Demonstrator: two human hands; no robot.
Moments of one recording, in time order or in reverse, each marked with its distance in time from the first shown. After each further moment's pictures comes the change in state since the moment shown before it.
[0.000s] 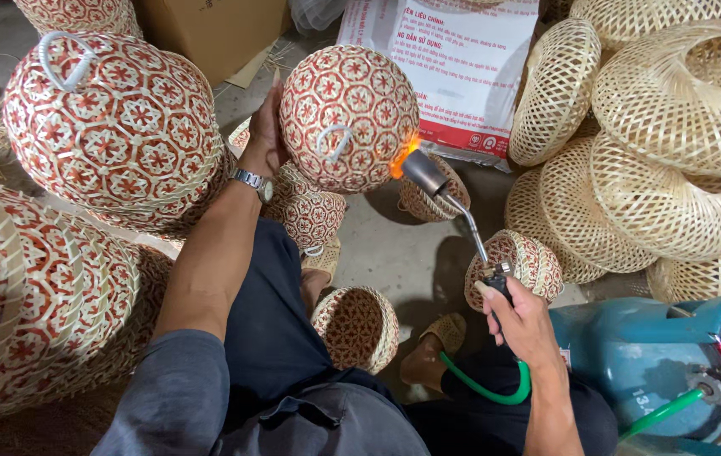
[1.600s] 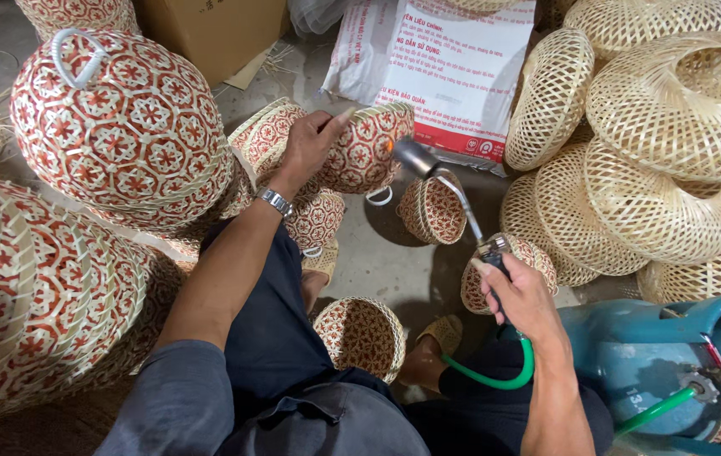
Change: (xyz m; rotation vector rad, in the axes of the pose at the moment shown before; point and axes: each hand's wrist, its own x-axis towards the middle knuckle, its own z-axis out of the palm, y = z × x) left_hand -0.061 -0.020 0.082 1.041 0.082 0.332; right_hand 0.023 -0.052 0.000 -0.041 -0.016 0.051
